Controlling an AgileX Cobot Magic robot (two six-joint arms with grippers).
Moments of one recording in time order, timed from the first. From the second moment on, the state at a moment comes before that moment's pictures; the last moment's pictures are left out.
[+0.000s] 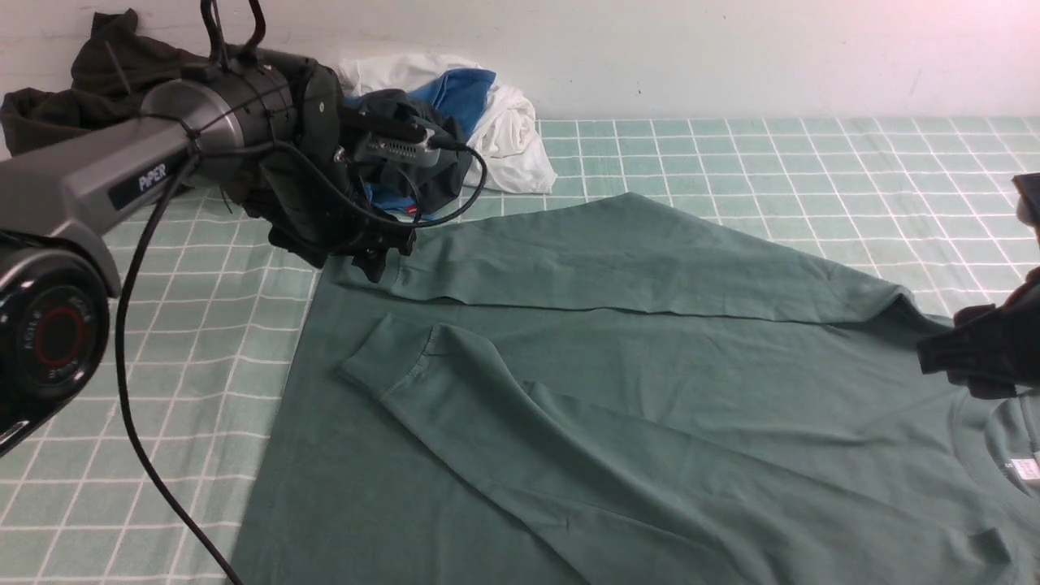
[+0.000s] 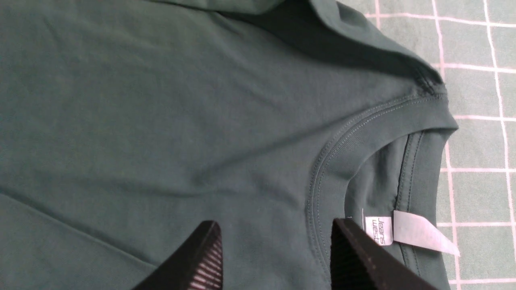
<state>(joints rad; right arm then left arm) 0.17 1.34 -0.90 -0.31 0.79 0.37 -0.20 2.27 -1.91 0.06 0.91 0.00</state>
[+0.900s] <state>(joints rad) 0.17 1.34 -0.90 -0.30 0.79 0.34 -0.20 2.31 -2.04 -0.07 0.99 0.07</state>
